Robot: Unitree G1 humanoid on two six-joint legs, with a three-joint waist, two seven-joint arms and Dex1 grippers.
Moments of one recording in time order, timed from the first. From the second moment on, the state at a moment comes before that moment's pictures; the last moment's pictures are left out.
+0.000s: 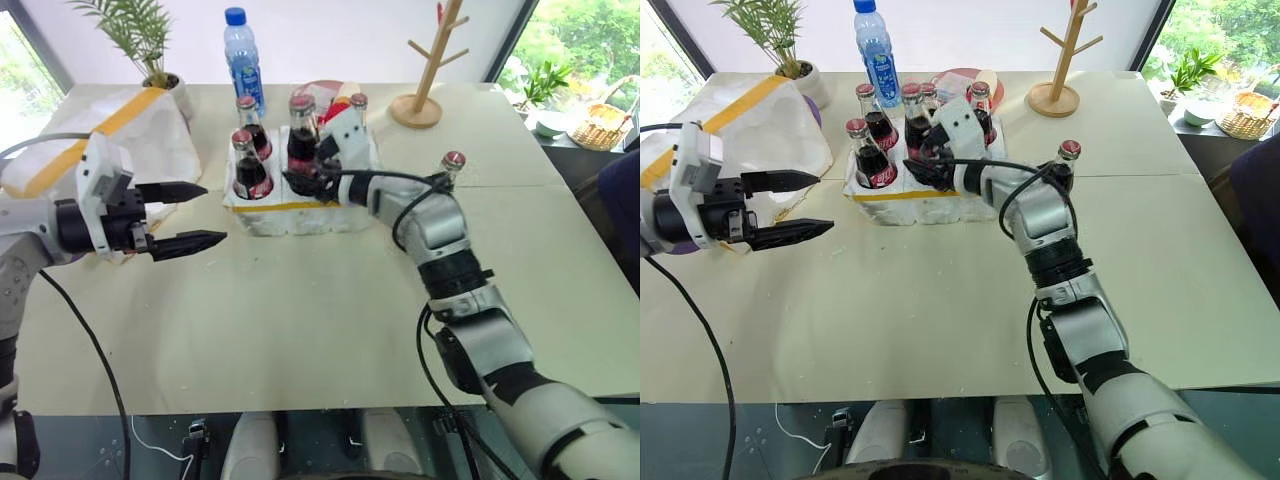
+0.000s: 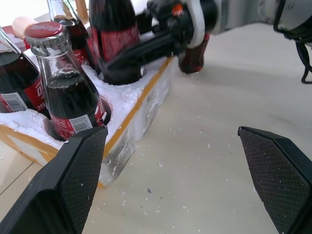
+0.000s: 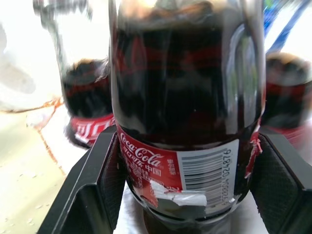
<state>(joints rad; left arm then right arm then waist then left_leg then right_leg) -0.41 0.98 0.28 -0.21 -0.69 0.68 -1.14 -0.97 -0.14 0.15 0.41 0.22 0.52 0.53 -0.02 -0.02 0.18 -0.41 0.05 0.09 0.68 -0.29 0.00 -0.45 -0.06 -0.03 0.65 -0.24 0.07</state>
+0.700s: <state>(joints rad) -0.55 0.90 0.14 -0.13 -0.65 0.63 -1.17 -0.66 -0.43 -0.08 -0.36 0.52 1.22 0.54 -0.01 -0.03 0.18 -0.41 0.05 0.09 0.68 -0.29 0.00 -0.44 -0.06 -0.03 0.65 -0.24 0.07</state>
